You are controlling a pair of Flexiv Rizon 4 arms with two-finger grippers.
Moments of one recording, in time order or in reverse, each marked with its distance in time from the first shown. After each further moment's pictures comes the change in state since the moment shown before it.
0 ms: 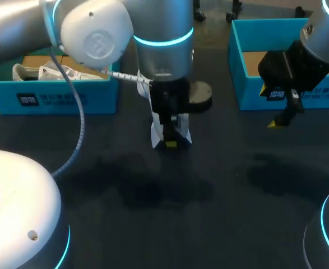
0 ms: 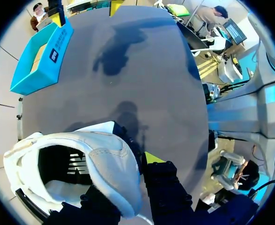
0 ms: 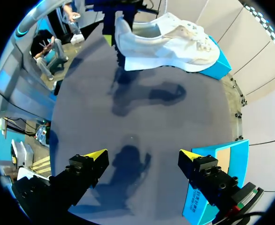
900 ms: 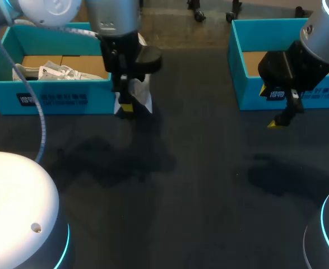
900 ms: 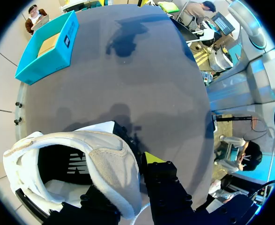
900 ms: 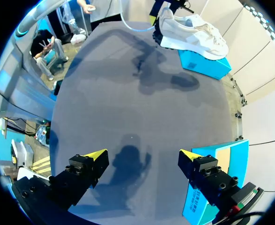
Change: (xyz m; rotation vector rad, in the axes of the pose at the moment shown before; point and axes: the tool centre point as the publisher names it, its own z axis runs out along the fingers) left arm -0.083 0.107 -0.032 -0.006 0.053 0.087; right arm 0.000 0.000 0.000 0.000 0.000 0.000
